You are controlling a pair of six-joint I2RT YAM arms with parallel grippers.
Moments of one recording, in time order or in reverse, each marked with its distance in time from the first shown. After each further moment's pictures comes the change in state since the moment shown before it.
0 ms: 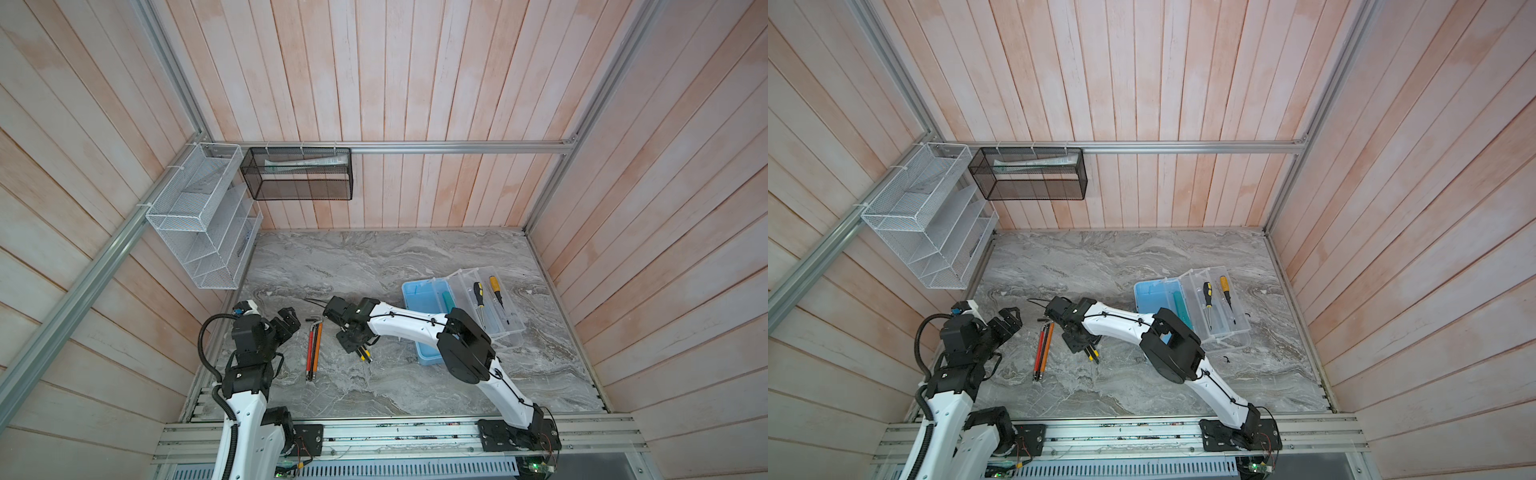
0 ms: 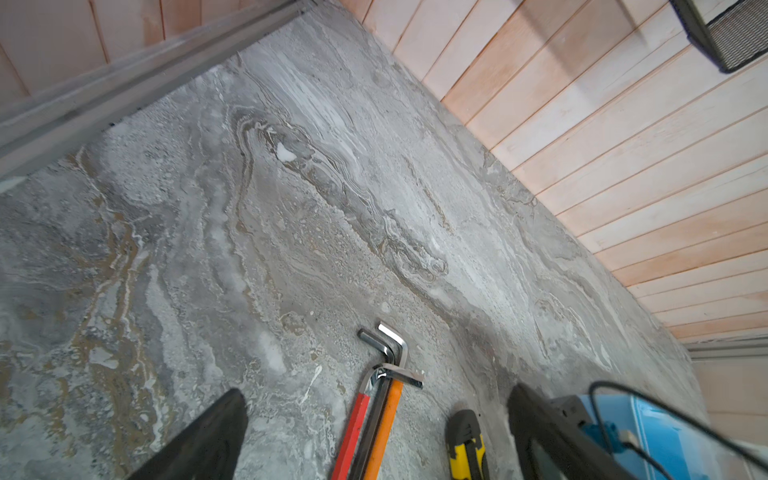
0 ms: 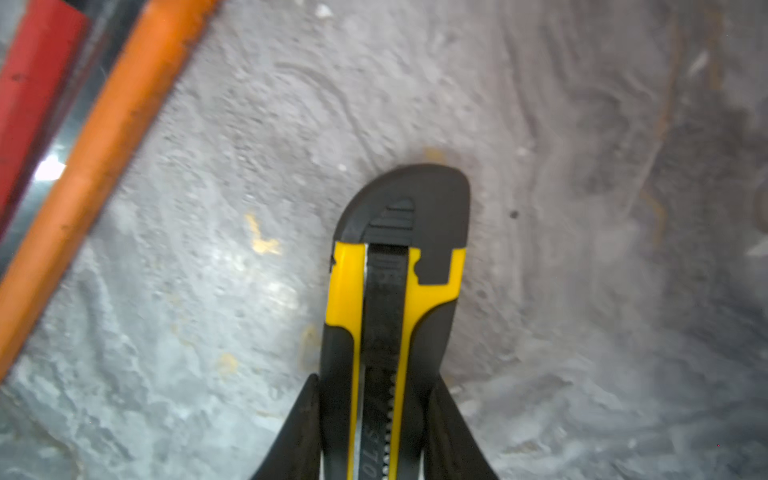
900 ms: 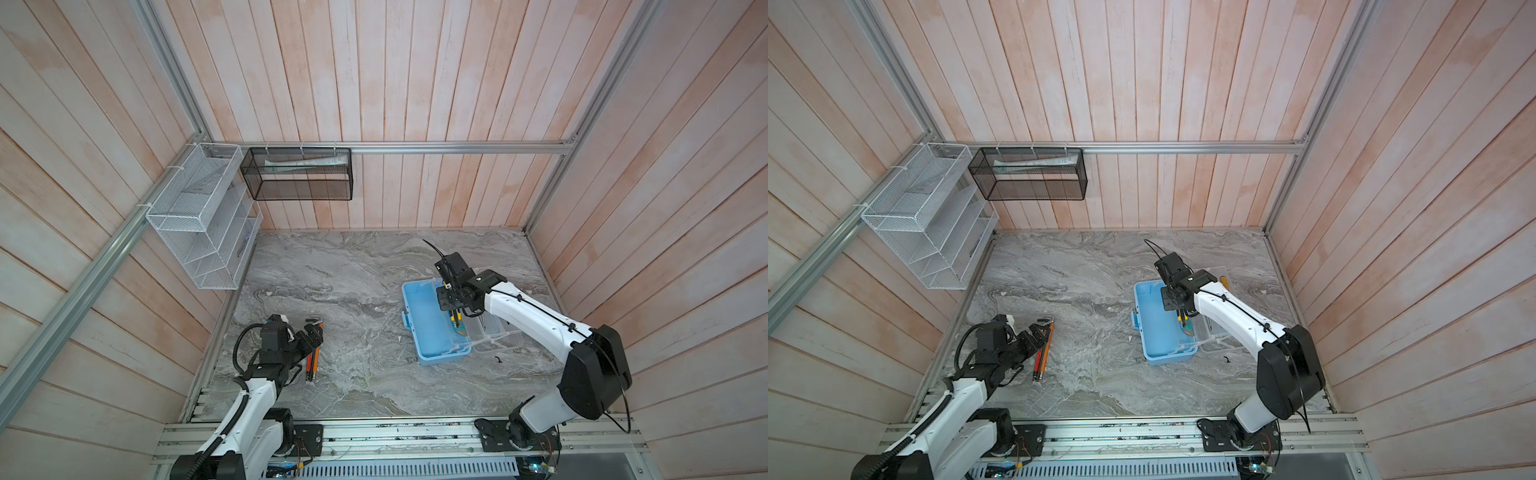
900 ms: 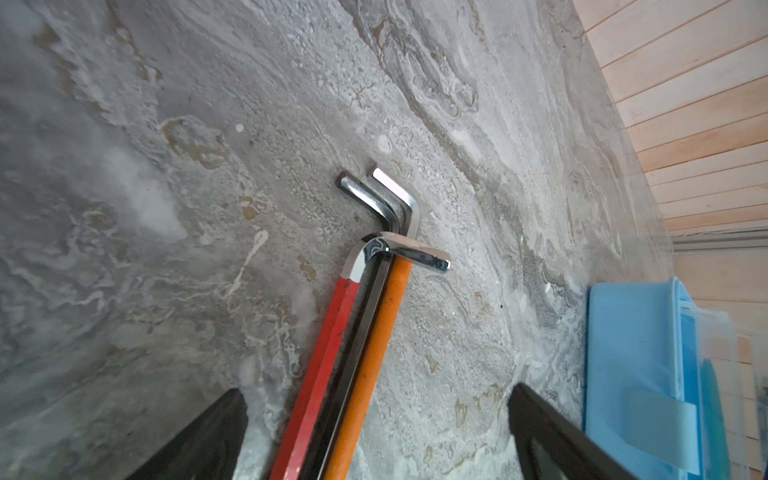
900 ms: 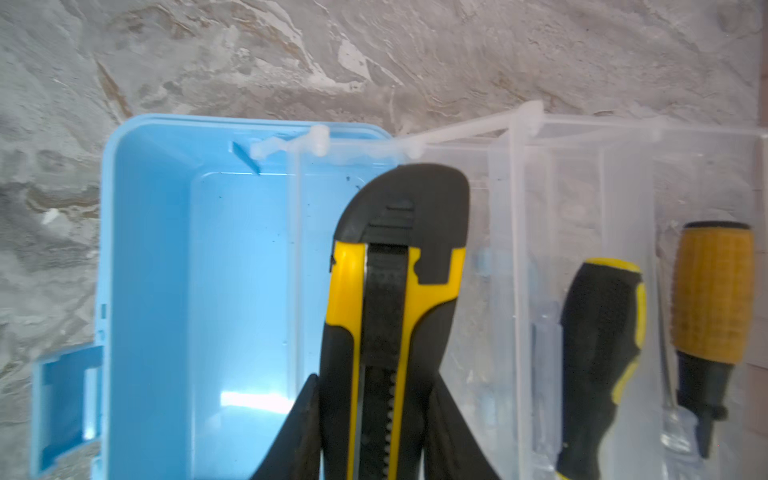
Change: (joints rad) left arm -0.175 0.232 -0.174 0.192 0.112 -0.124; right arm -0.507 -0.734 -0.634 0.067 0.240 -0.085
